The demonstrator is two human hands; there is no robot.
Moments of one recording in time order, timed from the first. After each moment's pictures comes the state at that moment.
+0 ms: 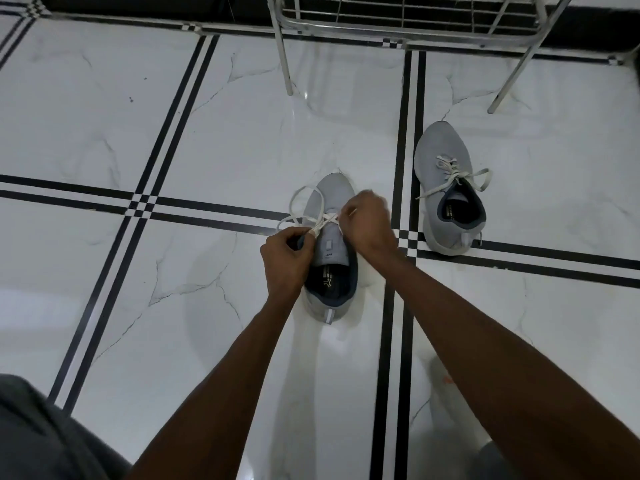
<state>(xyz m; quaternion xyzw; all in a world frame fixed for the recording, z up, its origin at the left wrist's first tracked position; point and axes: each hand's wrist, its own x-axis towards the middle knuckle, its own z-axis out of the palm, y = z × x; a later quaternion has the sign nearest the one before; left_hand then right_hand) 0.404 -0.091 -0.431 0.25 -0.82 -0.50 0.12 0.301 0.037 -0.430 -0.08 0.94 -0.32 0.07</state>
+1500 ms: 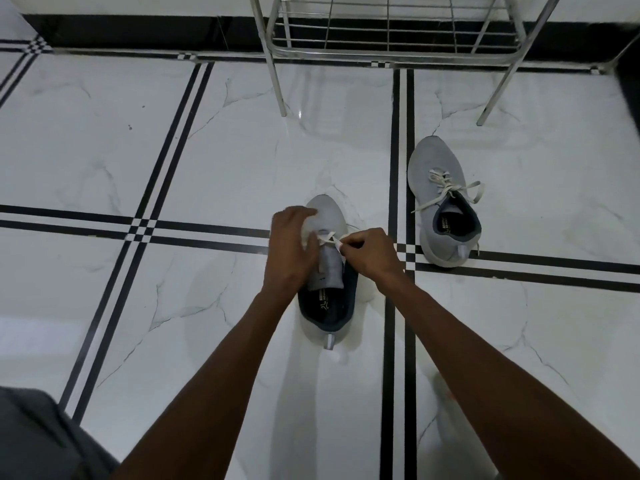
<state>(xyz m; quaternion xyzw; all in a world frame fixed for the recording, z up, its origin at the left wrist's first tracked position) 0.366 -0.103 -0.414 0.06 -0.92 -0.36 0.11 0.328 0.060 -0.414 0.00 0.87 -0.46 0.17</state>
